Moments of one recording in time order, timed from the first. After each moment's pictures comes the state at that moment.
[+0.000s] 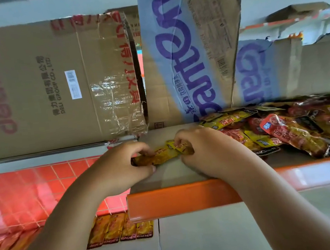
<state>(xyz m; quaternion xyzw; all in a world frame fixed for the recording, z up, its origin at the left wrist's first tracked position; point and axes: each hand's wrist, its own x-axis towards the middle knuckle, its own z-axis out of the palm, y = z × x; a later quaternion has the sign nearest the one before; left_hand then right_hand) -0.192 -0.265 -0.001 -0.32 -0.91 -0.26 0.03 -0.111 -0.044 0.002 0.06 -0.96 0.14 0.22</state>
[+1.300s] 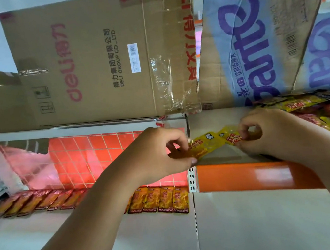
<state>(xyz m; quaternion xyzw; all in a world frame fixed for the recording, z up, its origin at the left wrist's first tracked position) -0.176 -0.331 -0.011 -0.39 -0.87 -0.30 0.09 -0.104 -0.063 0.012 0.05 -0.97 0.14 0.18</state>
